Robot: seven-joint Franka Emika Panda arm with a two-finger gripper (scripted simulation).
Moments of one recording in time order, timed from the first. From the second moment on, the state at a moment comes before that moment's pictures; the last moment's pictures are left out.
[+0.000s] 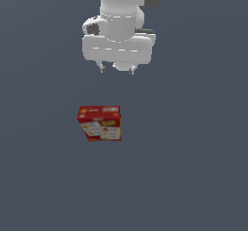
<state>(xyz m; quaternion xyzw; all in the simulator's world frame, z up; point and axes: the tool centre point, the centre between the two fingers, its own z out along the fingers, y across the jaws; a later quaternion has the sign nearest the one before) -0.055 -0.023 0.350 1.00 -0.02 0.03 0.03</state>
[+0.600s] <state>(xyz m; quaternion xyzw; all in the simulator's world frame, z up) -0.045 -0.030 0.338 0.99 -0.11 0.03 0.02</state>
